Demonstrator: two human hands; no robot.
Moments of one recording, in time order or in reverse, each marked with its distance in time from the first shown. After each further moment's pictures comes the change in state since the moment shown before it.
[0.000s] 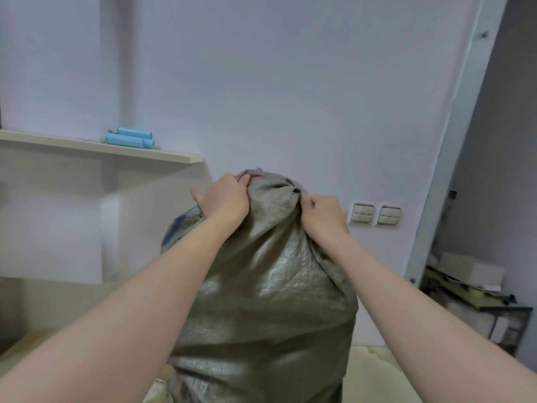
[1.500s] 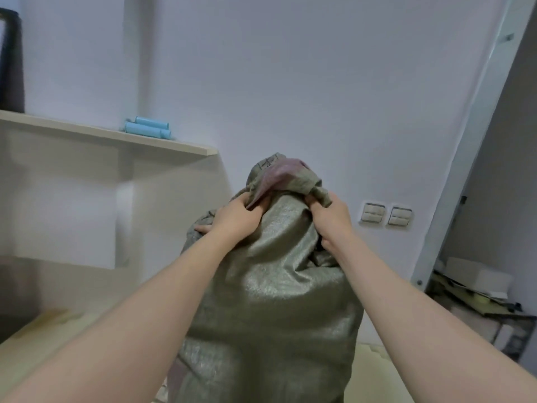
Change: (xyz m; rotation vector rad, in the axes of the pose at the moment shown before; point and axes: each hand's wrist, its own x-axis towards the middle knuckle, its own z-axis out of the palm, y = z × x) left_hand -0.008 -0.057 0.029 -0.361 -0.326 -0.072; right_hand -0.003 -0.001 0.024 0.656 0.014 0.056
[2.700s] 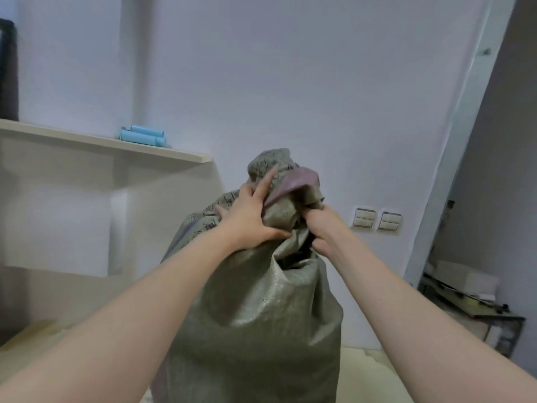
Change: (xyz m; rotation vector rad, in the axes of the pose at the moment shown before) left_hand -0.042 0.041 -0.023 0.254 -0.075 0.458; right_hand -0.013 -0.019 0.000 0.319 -0.149 0.311
